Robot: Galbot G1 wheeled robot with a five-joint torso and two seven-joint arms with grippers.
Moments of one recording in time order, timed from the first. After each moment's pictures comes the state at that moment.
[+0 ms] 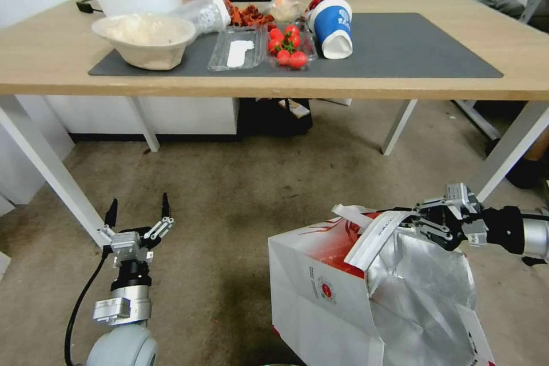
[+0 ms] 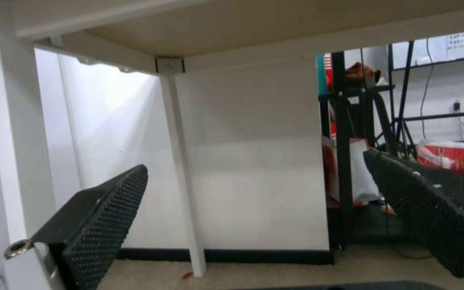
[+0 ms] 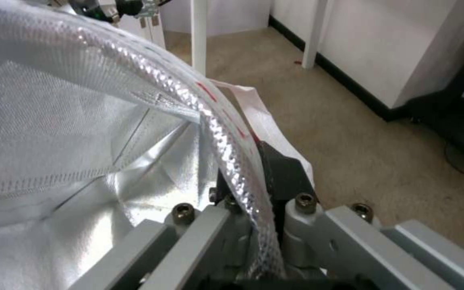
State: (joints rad) left arm 1.66 -1.30 -0.56 -2.00 -0.13 -0.43 -0.29; right arm -1.65 0.50 1.07 2.13 0.80 -0.34 -0.99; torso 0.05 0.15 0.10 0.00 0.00
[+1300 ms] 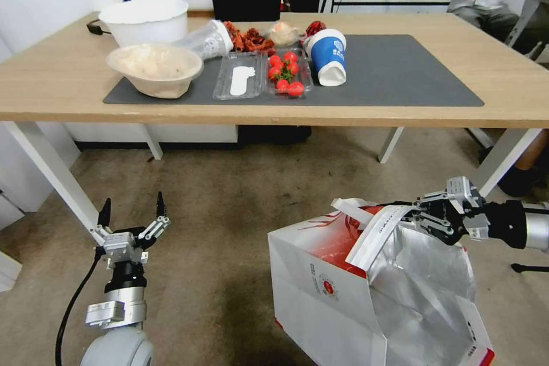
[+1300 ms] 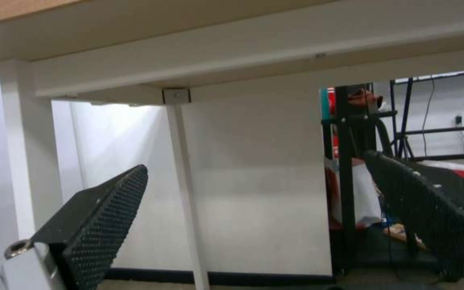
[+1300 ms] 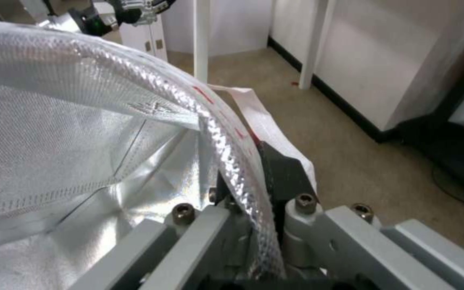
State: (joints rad) left arm 1.68 -1.29 -0.57 -2.04 -0.14 -0.43 -0.30; right arm -1.65 0.49 1.08 2.13 0.84 -0.33 -0.99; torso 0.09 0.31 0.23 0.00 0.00
